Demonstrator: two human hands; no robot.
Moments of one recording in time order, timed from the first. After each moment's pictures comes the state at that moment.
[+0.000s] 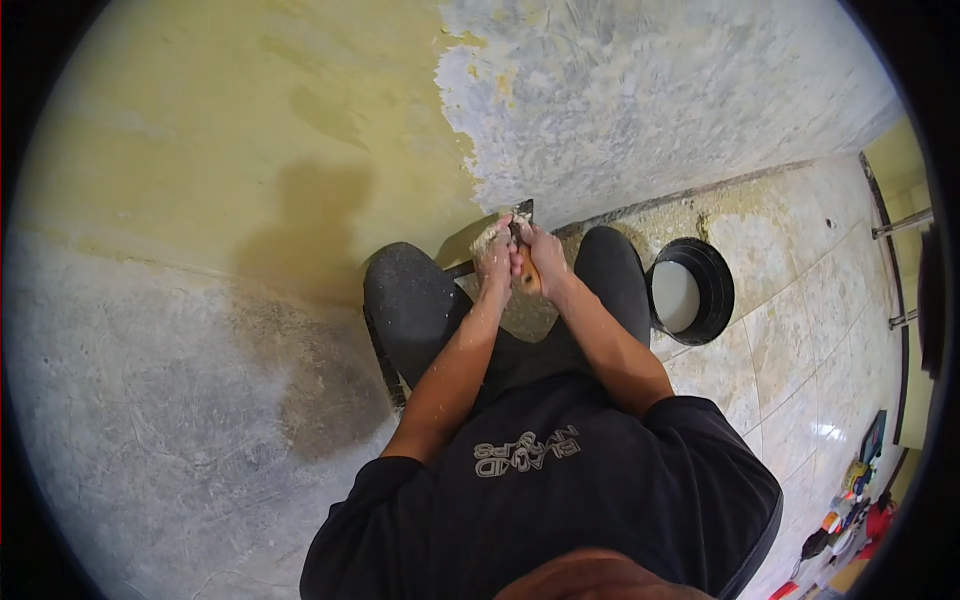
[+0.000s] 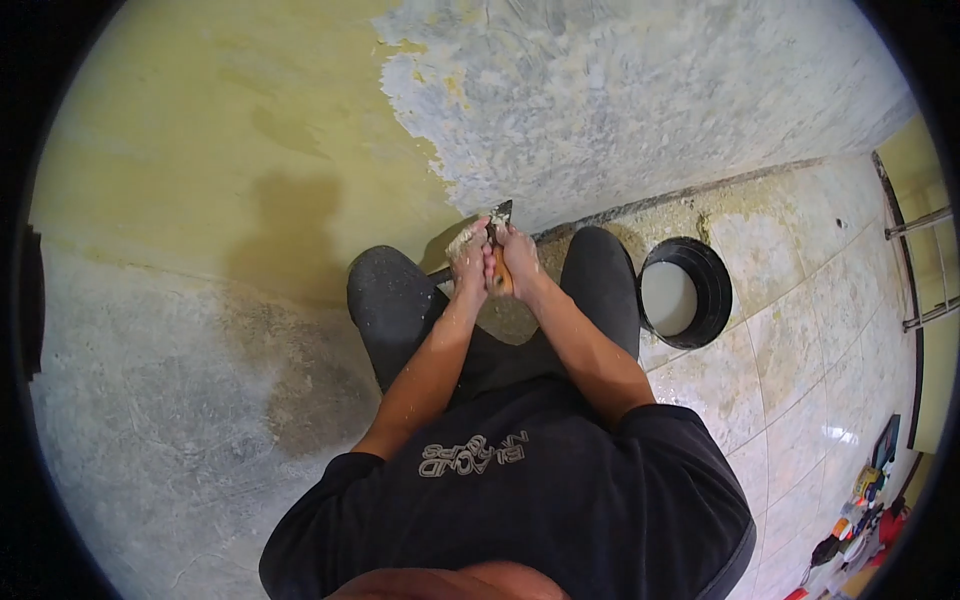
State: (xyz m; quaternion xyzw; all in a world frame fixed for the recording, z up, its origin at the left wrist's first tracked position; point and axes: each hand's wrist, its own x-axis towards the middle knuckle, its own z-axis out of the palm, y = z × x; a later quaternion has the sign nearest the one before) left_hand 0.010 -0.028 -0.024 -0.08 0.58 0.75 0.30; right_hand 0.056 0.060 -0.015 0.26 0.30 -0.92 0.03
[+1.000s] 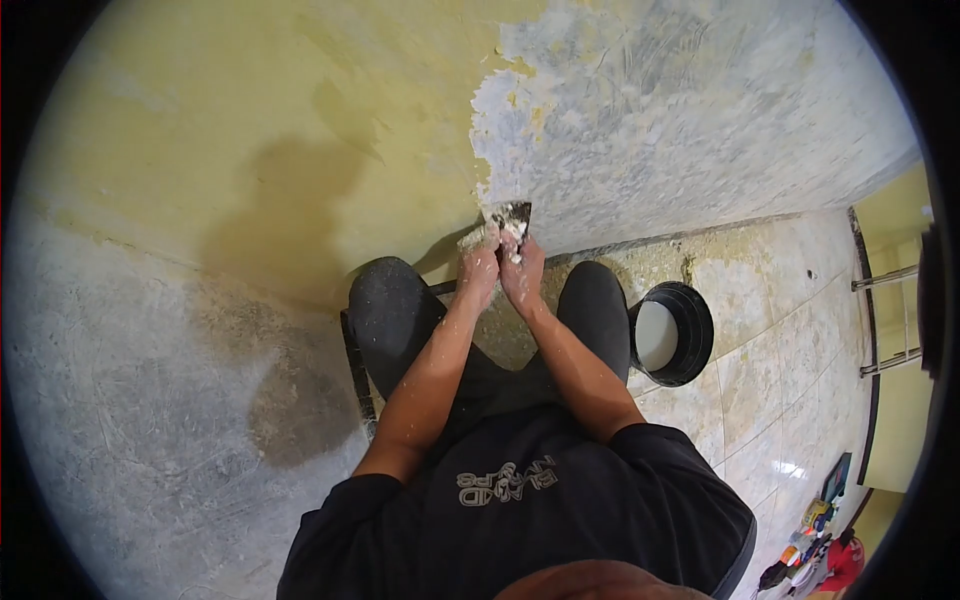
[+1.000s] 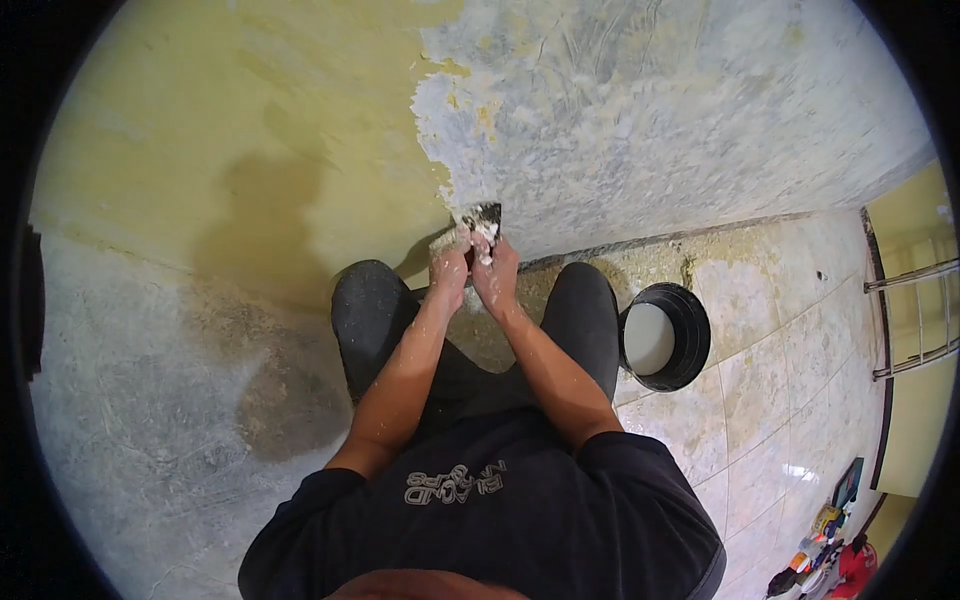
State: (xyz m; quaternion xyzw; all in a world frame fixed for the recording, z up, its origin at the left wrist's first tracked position) left_hand -0.018 -0.023 0.013 -0.07 0.61 0.74 0.26; right_hand 0.018 0.044 -0.019 0.15 0.73 -0.58 -0.33
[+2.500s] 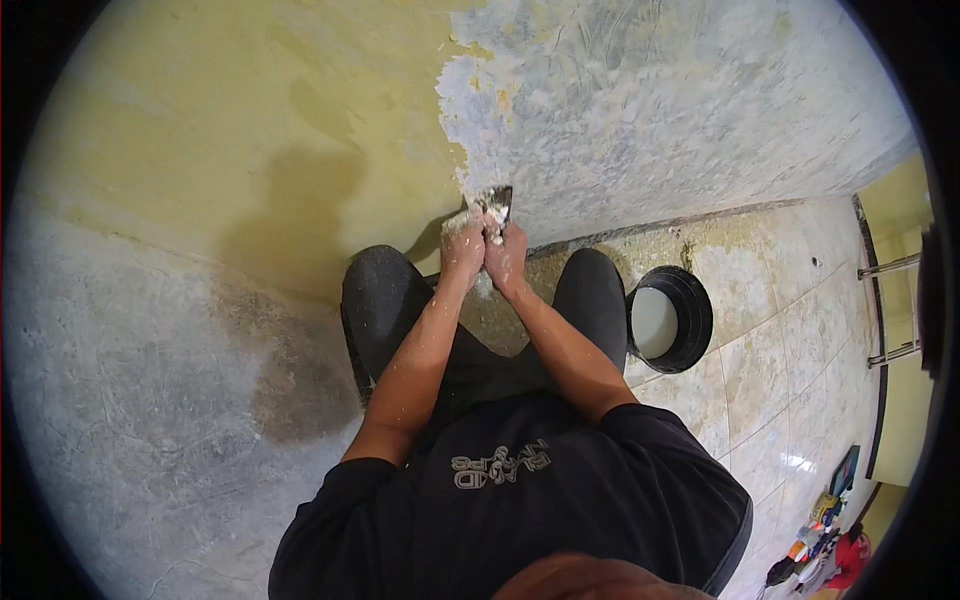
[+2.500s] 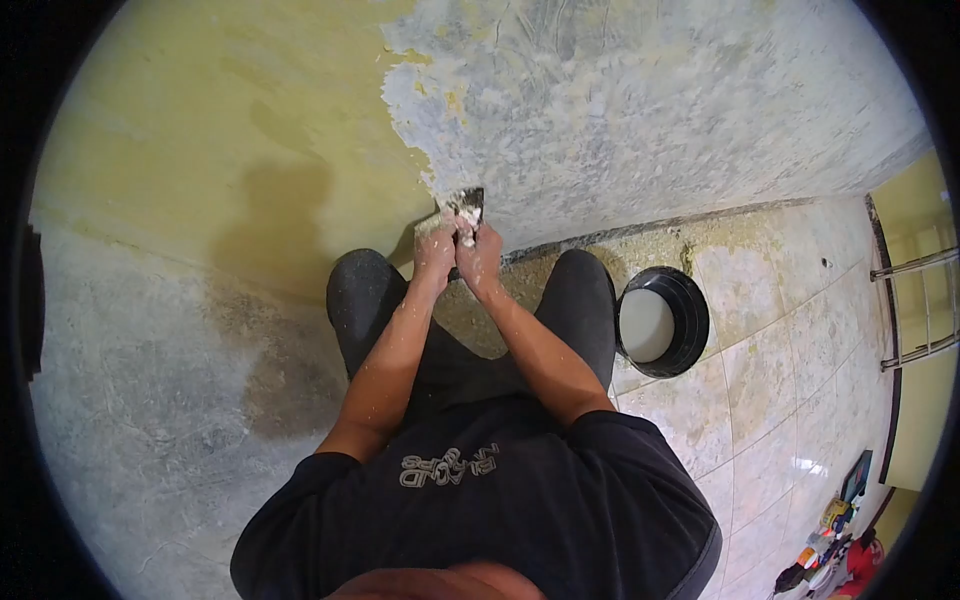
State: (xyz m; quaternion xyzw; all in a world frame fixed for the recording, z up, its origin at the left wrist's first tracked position) left_hand -0.028 -0.024 -0.003 0.03 0.76 0.64 0.13; right_hand 0.009 0.042 -0.030 0.18 0.73 -0.56 -0.34
